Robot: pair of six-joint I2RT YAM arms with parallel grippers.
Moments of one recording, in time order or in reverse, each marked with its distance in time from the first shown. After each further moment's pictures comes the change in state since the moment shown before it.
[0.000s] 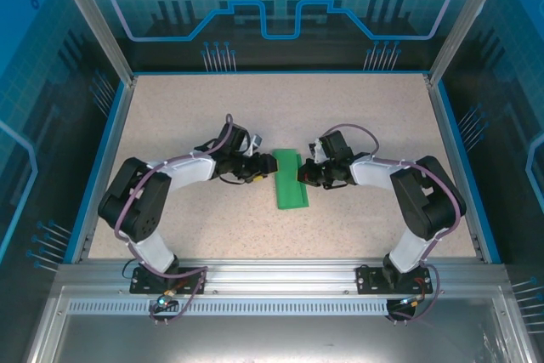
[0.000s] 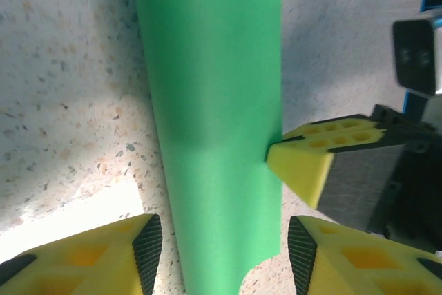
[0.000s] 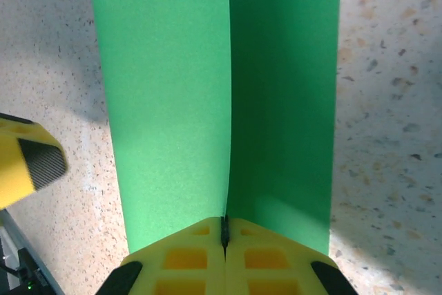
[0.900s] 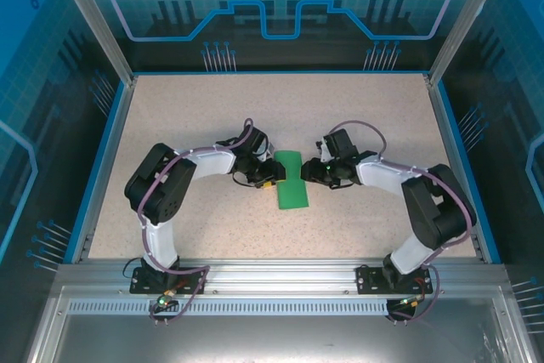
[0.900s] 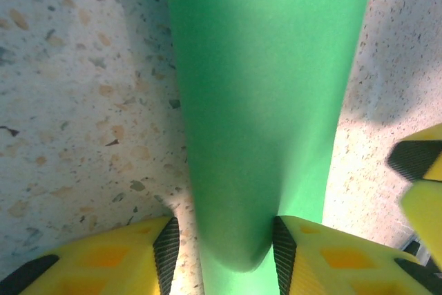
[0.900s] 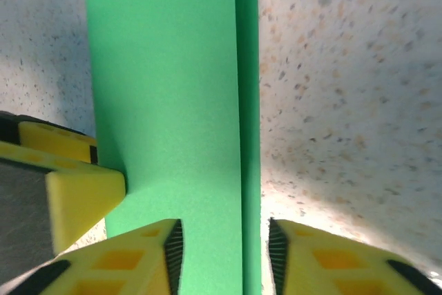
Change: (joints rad) left arm -0.070 0.190 0.158 -0.130 -0.060 0.004; right arm -0.018 -0.111 -0.001 -0.122 0.145 -0.069
